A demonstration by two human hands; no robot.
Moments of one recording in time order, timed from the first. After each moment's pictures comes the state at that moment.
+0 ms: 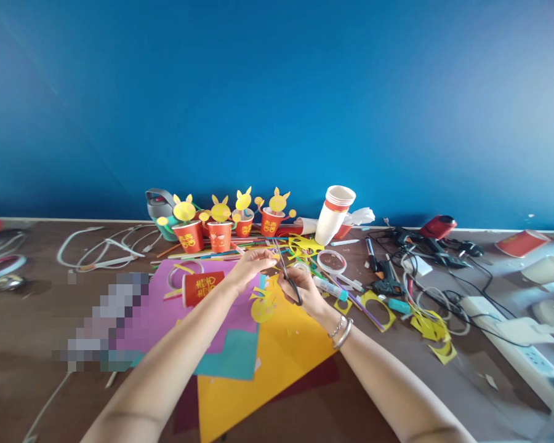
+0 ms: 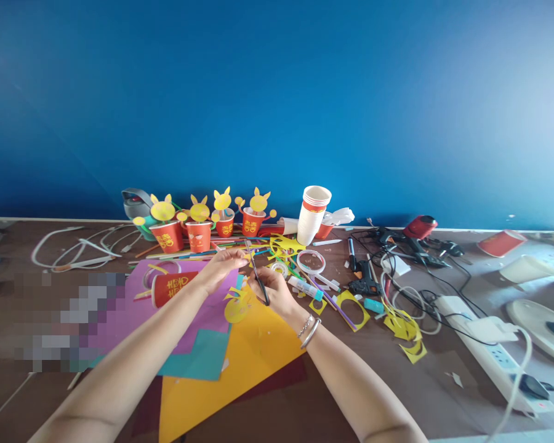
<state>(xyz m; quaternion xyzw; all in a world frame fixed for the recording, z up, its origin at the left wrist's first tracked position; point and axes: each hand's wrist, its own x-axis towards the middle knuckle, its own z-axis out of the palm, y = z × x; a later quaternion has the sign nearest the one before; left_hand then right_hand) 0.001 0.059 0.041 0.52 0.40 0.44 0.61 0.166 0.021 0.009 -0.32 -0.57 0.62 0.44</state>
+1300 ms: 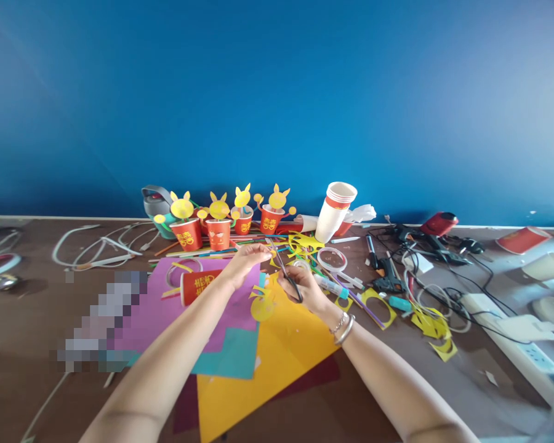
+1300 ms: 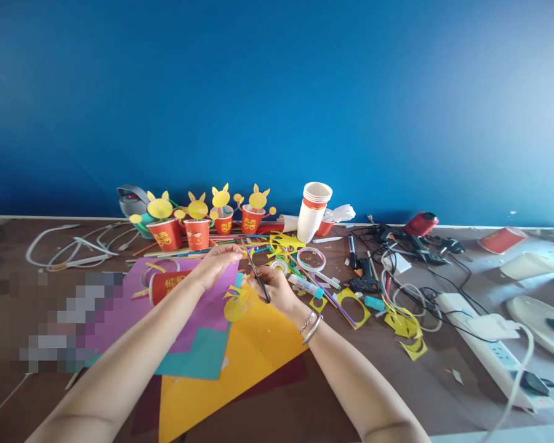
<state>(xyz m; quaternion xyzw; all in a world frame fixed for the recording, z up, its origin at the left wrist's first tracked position) -0.008 0.070 0.034 0.50 0.40 0.46 0.62 0.168 0.023 0.010 -0.34 -0.58 0.62 0.41</state>
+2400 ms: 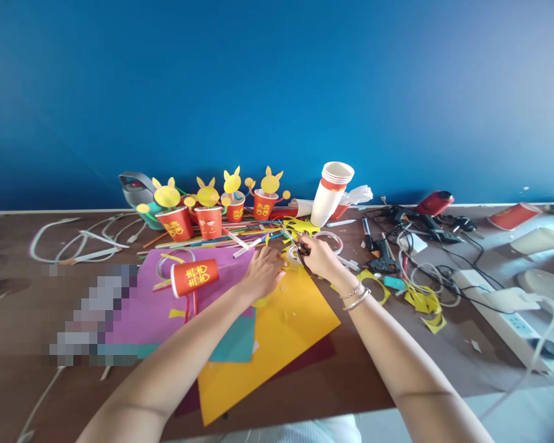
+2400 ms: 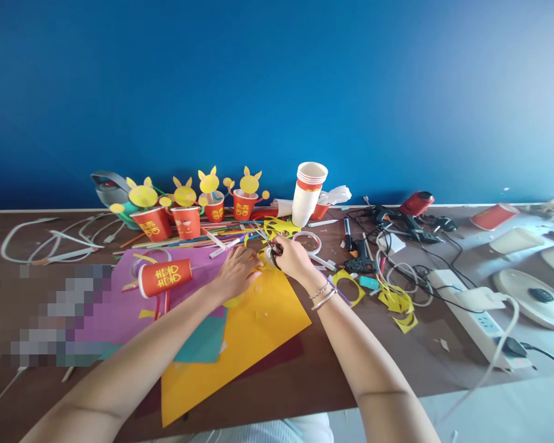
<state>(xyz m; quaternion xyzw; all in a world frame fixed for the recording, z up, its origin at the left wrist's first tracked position) 0.033 0.038 0.002 0.88 0.45 0.16 0.08 0.216 0.056 0.027 -0.57 -0.75 0.20 0.26</state>
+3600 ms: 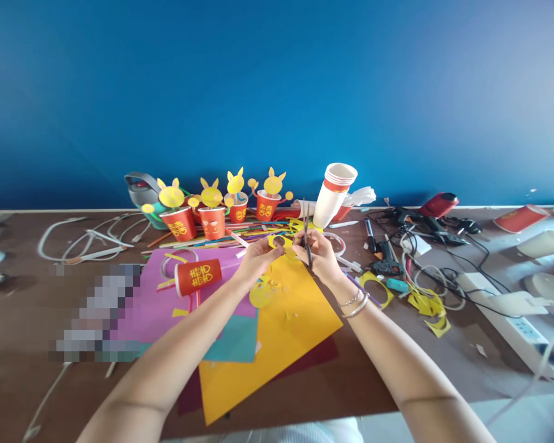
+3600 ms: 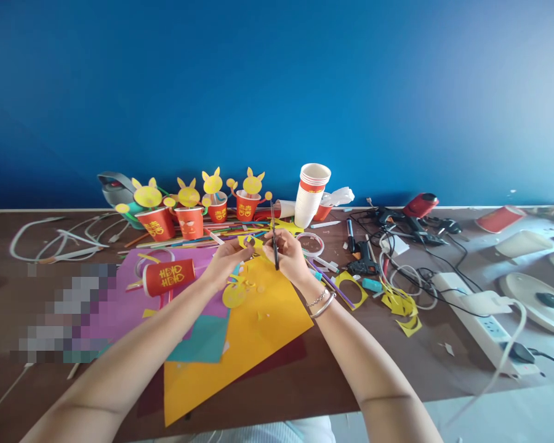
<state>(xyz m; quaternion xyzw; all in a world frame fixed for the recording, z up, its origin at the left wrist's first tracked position) 0.031 0.045 0.030 0.46 0.39 0.47 0.65 0.193 0.043 0.038 -0.39 -0.55 0.50 0.54</state>
